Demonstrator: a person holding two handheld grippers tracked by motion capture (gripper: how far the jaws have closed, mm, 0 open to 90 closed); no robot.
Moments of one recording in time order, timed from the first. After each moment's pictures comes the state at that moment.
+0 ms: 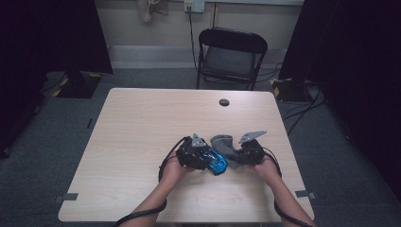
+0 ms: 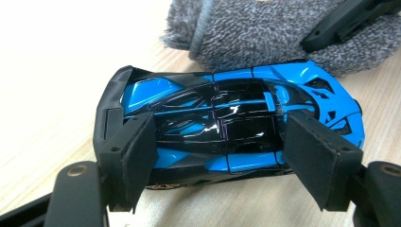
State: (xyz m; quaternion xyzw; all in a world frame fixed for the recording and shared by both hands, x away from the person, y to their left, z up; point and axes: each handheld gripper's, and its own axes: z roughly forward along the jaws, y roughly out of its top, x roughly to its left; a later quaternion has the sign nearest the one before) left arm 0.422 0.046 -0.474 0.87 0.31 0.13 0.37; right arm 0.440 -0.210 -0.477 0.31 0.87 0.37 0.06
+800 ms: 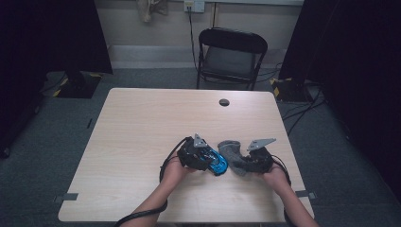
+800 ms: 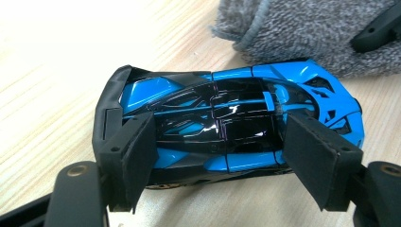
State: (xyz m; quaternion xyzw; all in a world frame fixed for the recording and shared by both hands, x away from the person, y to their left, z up) left arm 0.420 0.042 -0.472 0.87 0.31 0.13 0.36; right arm 0.413 -0.233 -0.476 0.30 0.87 0.37 0.06
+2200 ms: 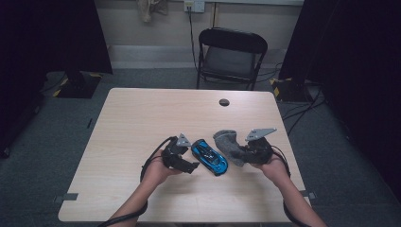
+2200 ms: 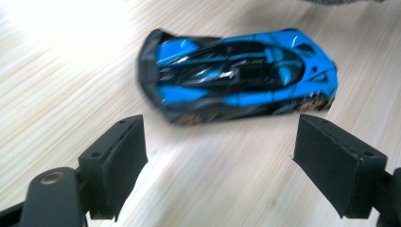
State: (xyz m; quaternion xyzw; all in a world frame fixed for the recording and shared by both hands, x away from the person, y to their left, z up) left arm 0.405 0.097 -0.452 0.87 0.32 0.11 0.35; right arm 0.421 -0.215 -0.431 0.29 0.87 0.39 0.10
